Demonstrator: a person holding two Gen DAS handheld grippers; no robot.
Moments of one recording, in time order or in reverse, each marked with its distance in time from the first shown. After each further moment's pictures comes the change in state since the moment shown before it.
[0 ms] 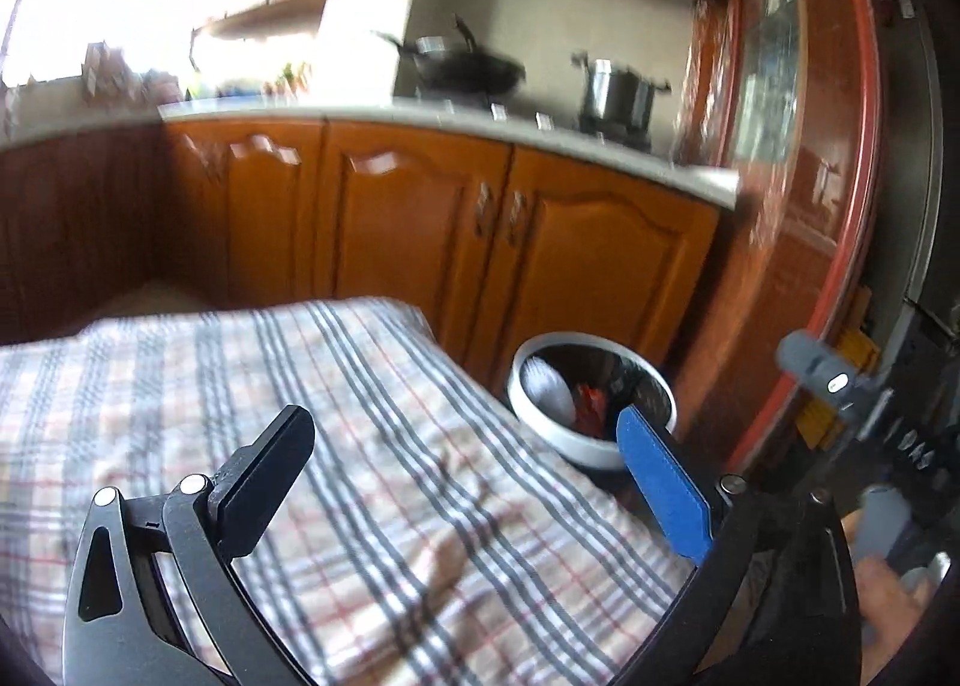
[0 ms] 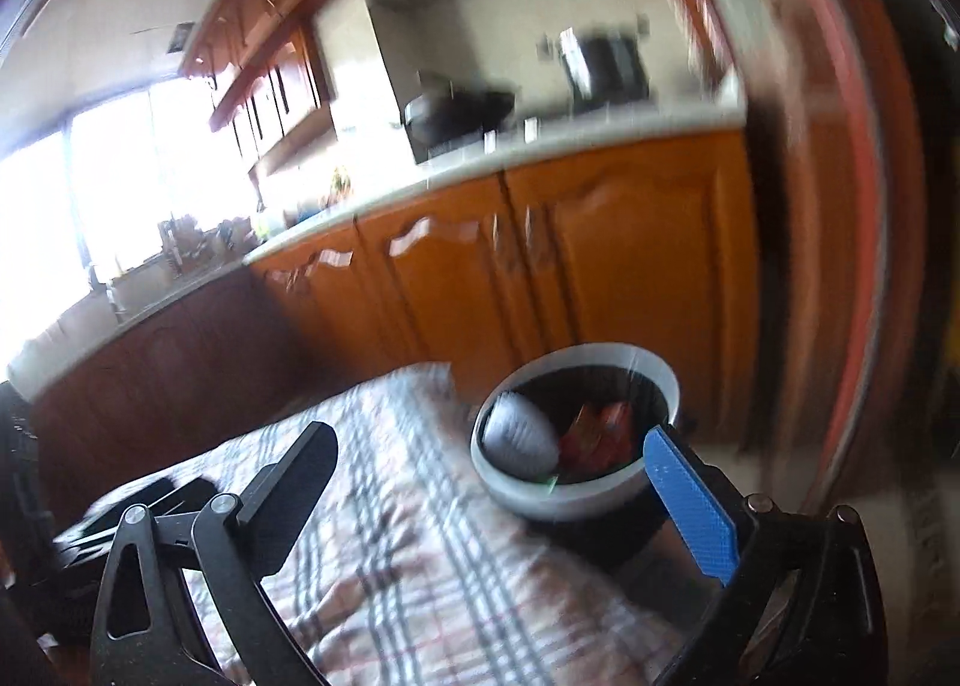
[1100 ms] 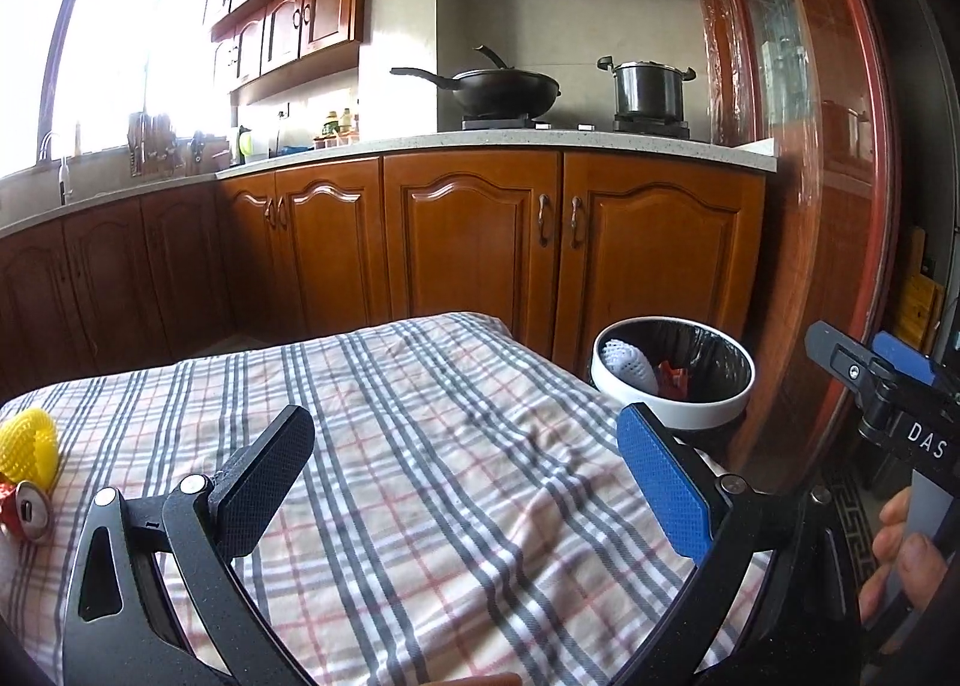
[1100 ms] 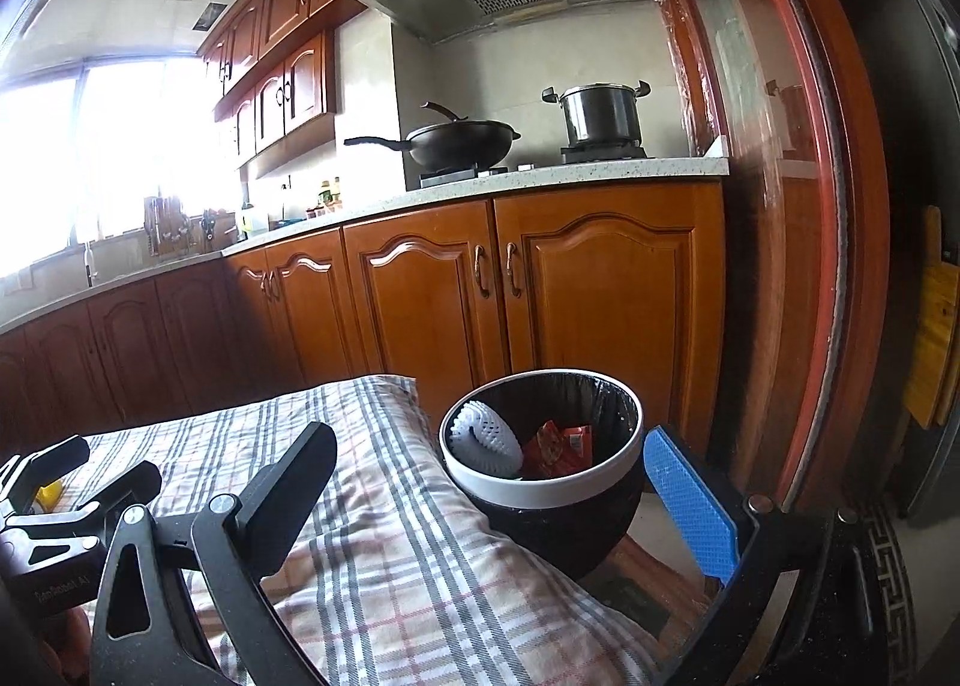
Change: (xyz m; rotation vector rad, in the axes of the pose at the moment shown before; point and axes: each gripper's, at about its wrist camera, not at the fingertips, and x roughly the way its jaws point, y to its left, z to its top) left arm -0.012 0.002 -0.049 0.120 -0.055 0.177; right arm -0.009 0.013 -0.049 -0.107 -0.071 -0.083
